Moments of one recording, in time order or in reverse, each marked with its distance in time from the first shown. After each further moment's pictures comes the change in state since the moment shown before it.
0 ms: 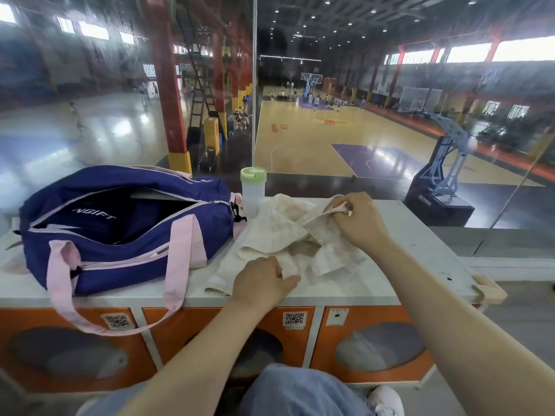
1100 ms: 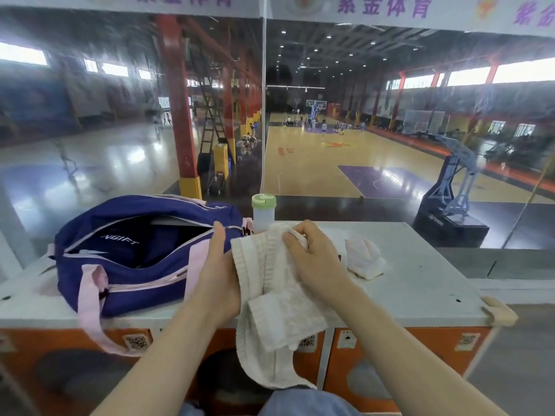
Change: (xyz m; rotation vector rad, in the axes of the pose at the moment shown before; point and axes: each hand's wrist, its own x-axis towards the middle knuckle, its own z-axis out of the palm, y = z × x) left_hand -0.041 0.013 -0.133 -1.720 -0.319 -0.319; right_hand -0.081 -0.116 0.008 0.458 -0.123 -0.090
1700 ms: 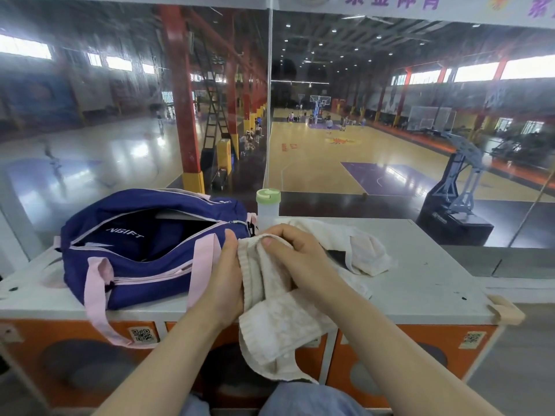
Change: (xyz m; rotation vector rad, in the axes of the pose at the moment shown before) left_hand 0.006 -0.016 -0.014 0.046 -0.068 0.137; right_hand -0.009 -0.020 0.015 0.249 -0.193 -0.044
